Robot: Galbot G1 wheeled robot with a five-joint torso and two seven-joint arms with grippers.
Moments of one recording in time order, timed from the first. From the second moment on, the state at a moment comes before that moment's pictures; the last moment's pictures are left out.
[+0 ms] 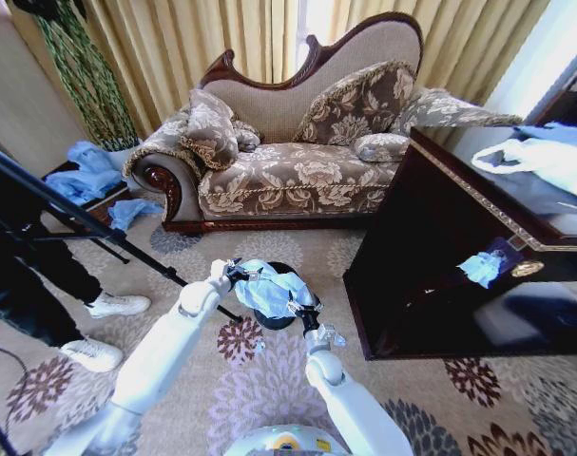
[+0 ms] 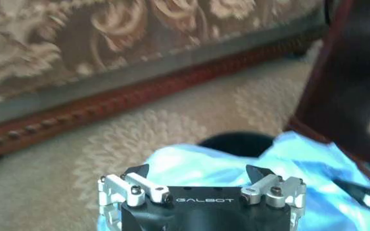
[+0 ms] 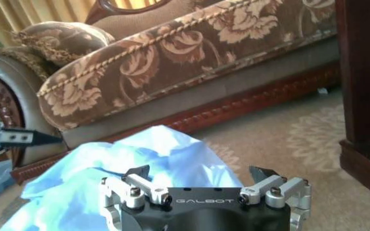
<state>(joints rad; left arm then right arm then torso) 0.73 -1.02 -0.10 -1.58 -0.41 0.57 0.21 -1.03 1.44 -0.01 1.38 0.50 0.24 0.29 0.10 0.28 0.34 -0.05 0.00</state>
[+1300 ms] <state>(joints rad) 0.66 -1.10 -0.03 -1.39 -0.38 0.50 0.23 -1.04 1.44 0.00 1.31 0.43 0.29 0.20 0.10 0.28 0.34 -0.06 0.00</state>
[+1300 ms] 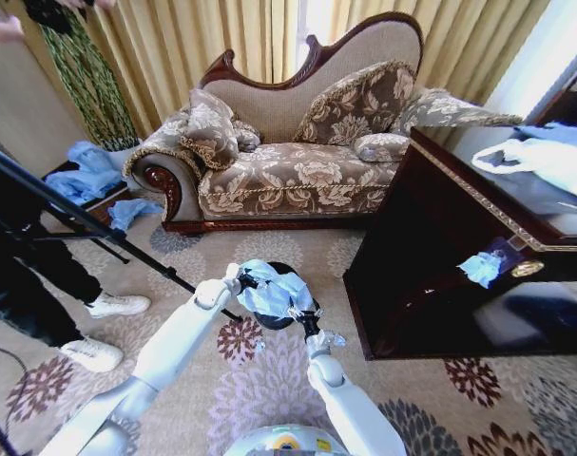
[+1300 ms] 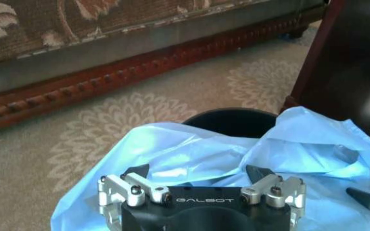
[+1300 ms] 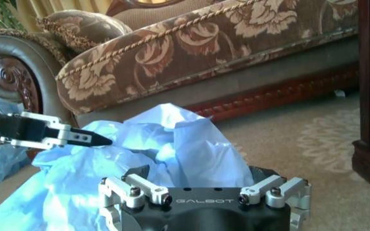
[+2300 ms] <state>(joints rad) 0.58 -1.08 0.07 -1.38 -0.21 0.56 0.33 -1.03 1.45 0.02 1.28 0.42 0.31 0.19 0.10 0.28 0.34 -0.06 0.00</state>
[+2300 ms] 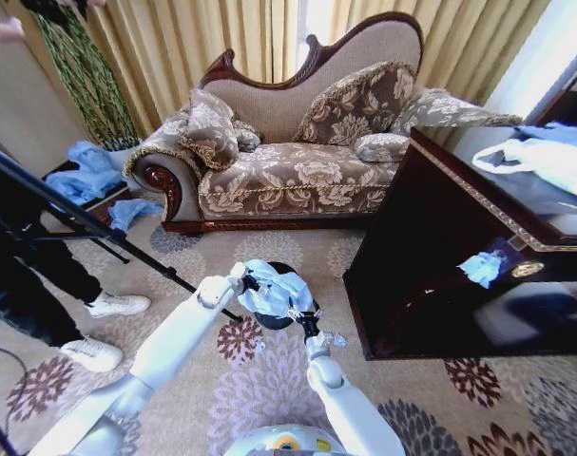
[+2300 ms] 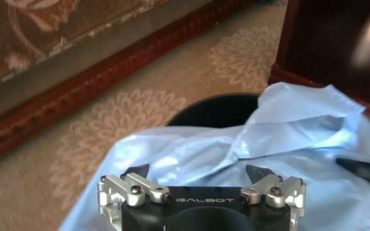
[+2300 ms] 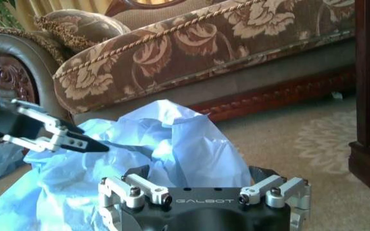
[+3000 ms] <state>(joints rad) 0.49 -1.10 0.15 -1.23 -0.18 0.32 0.40 -1.02 1.45 0.01 1.27 0.42 0.32 0.19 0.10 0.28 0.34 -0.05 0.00</state>
